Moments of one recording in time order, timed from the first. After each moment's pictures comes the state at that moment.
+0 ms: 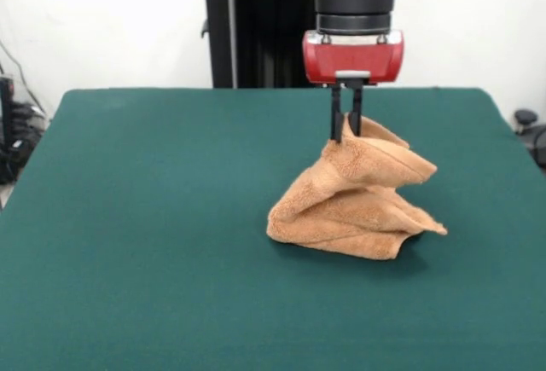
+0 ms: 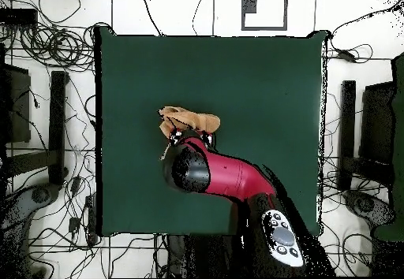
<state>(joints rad) -0.21 -0.75 0.08 1.92 0.04 0.13 1.65</state>
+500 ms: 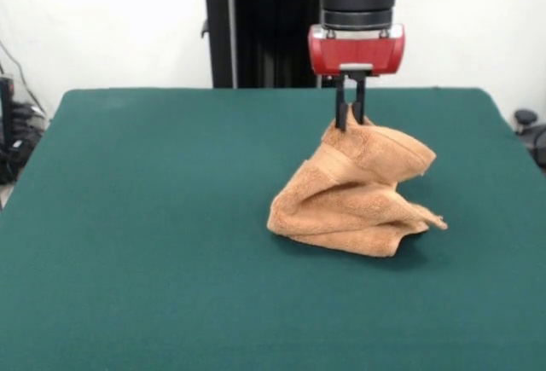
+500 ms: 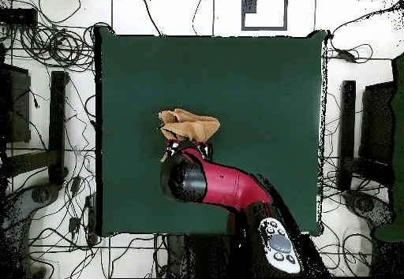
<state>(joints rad) -0.21 -0.76 0.09 1.99 0.04 0.13 1.65</state>
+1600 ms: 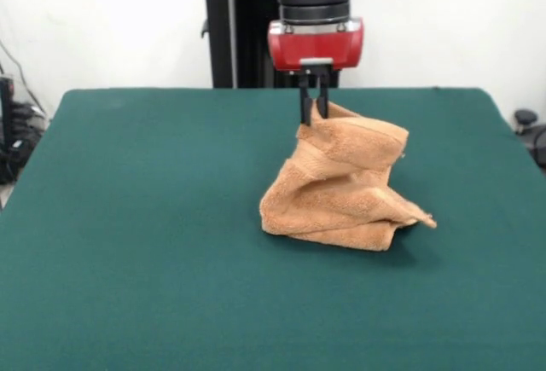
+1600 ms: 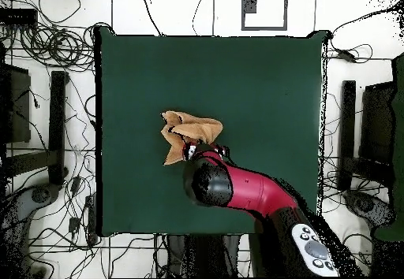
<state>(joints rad) -0.39 -0.79 0.19 2.03 -0.04 0.13 1.65</state>
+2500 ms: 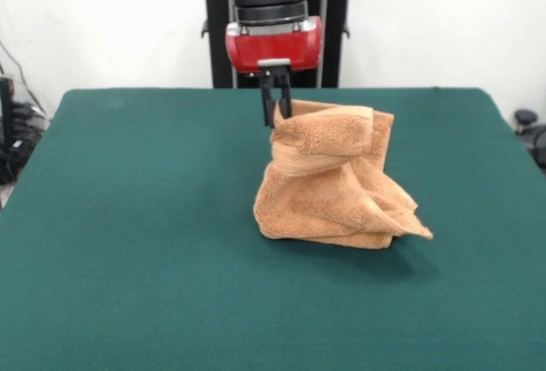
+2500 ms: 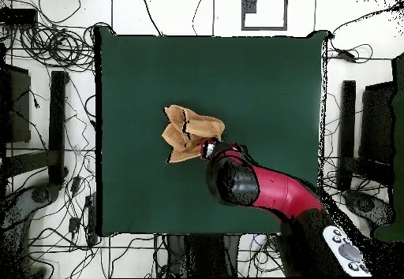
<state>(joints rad) -0.54 -0.79 0.29 2.03 -0.12 0.15 1.65</state>
